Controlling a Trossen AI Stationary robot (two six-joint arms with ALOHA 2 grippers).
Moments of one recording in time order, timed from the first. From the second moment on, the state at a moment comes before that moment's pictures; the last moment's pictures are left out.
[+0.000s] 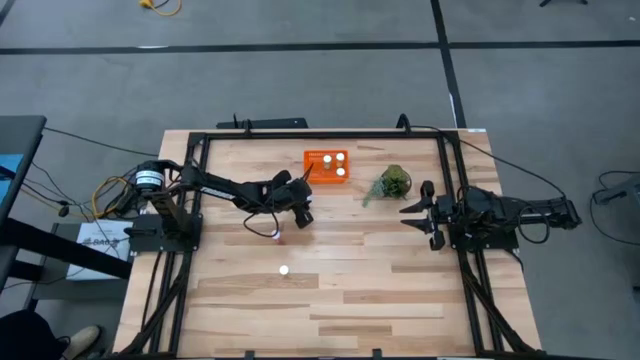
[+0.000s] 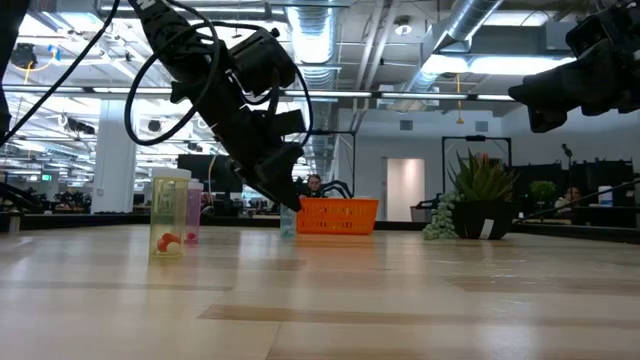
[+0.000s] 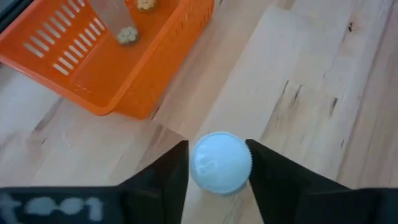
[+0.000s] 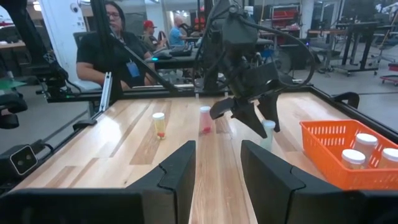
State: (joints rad) left arm 0.12 1.74 0.86 0.04 -0.34 -0.21; right arm 0.06 0.02 0.04 -0.08 0.00 0.02
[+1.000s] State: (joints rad) left arm 0.35 1.68 0.92 0.30 -0.20 -0.06; right arm 0.06 0.02 0.04 -0.08 0.00 0.02
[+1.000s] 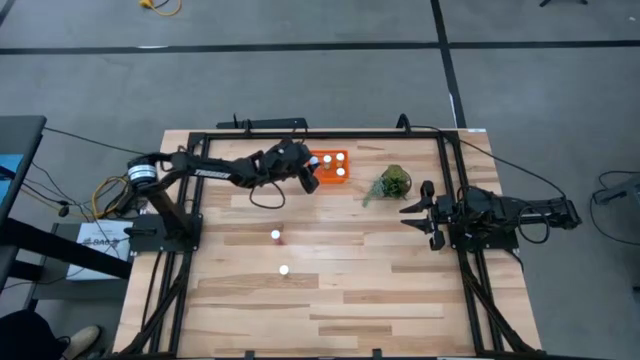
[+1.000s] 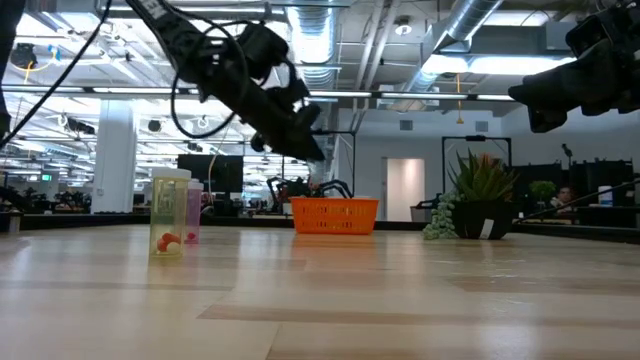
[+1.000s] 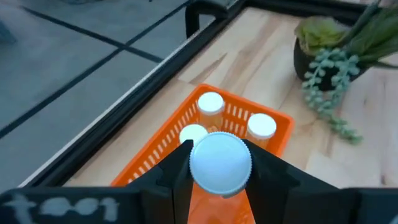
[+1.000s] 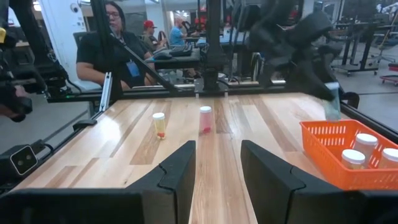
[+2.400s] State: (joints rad) left arm 0.45 1.90 1.11 0.08 -0.14 -0.09; right arm 0.06 0.02 0.04 -0.07 0.00 0.02
